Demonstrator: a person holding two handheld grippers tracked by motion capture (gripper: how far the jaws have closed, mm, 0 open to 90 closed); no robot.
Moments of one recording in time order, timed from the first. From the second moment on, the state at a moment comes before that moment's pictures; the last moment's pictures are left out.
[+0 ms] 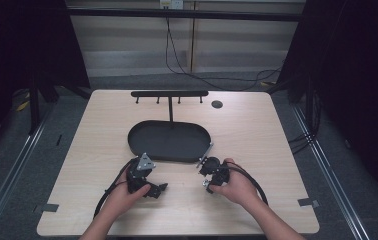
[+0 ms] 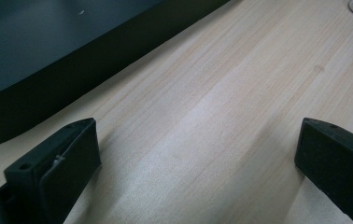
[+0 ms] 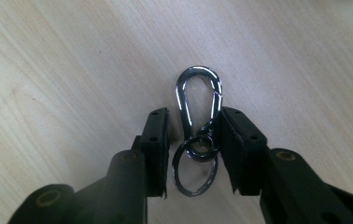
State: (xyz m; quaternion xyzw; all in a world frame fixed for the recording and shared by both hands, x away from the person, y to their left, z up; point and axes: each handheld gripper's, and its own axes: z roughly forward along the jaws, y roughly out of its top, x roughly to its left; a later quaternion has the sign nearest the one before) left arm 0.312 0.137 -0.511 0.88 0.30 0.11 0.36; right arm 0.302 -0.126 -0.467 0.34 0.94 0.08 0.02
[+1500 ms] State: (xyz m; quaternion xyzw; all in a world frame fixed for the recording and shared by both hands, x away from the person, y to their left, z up) left arm 0.311 0.135 -0.511 0.88 0.30 0.11 0.36; right arm 0.326 -0.115 -0.413 0.33 0.94 0.09 0.02
